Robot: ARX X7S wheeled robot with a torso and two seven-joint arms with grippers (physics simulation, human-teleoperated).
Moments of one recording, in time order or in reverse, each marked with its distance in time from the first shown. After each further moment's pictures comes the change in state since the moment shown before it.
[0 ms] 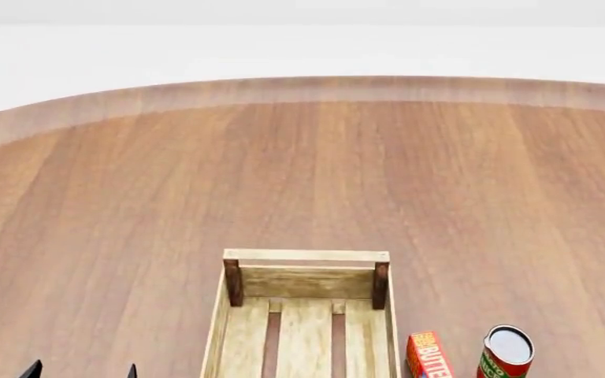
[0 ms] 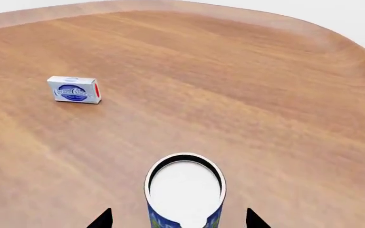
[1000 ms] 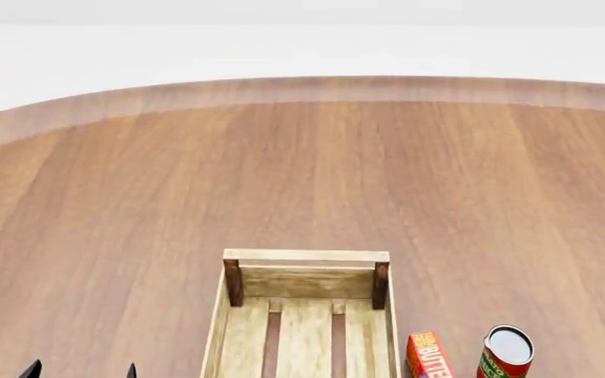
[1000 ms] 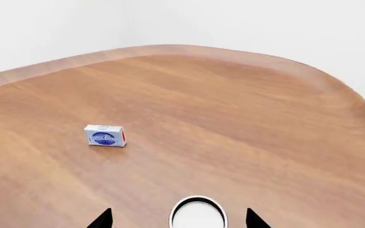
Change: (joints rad) left arm 0.005 0.021 -0.029 0.005 0.015 -0.007 0.026; right arm -0.120 -0.053 0.003 -0.423 -0.027 0.155 0.070
